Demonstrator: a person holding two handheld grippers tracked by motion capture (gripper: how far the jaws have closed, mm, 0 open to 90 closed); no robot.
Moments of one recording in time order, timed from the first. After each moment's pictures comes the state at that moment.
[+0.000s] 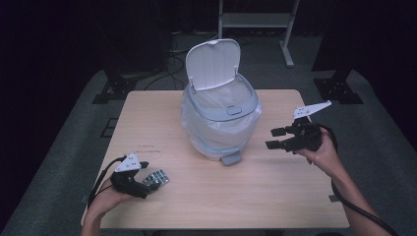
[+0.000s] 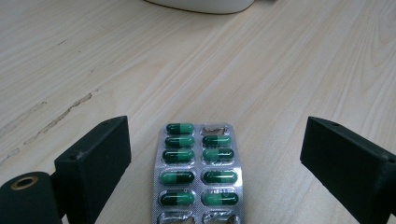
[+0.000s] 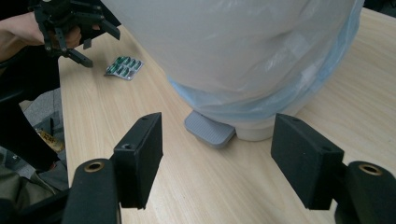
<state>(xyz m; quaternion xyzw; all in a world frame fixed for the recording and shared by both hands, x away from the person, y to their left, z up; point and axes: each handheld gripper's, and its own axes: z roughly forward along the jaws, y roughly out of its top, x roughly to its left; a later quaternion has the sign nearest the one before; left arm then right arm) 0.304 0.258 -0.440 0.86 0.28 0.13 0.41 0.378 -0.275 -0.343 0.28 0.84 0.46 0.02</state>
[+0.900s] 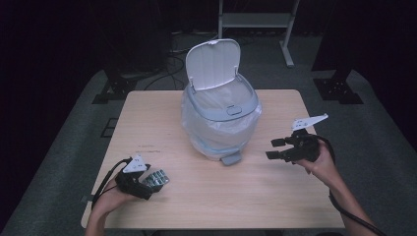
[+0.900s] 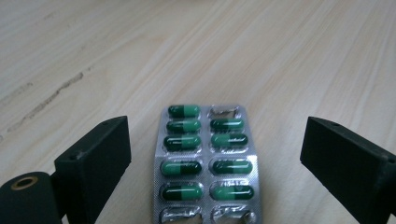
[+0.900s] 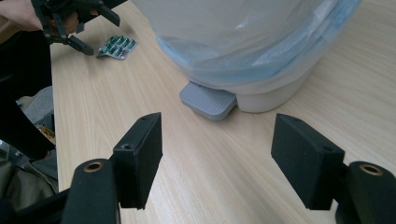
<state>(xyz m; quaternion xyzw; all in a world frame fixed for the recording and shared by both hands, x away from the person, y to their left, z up) 0.312 0.251 -0.458 0.88 0.28 0.13 0.35 0.371 -0.282 -0.382 0.29 0.84 0.45 0.00</state>
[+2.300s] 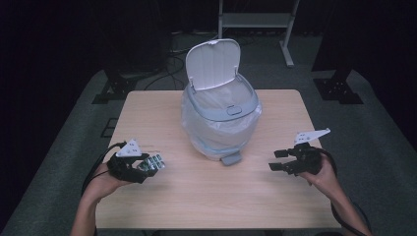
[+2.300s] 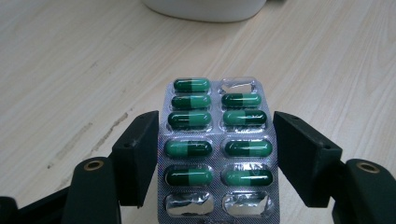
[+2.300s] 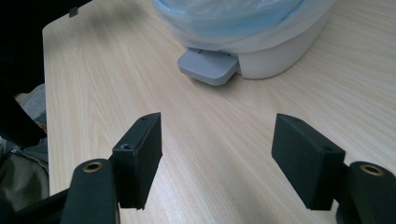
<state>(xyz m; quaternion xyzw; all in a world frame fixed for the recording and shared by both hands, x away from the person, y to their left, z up) 0.322 0.254 -0.386 0.89 0.26 0.14 0.35 0.352 -0.293 -0.416 0.30 0.84 0.45 0.01</state>
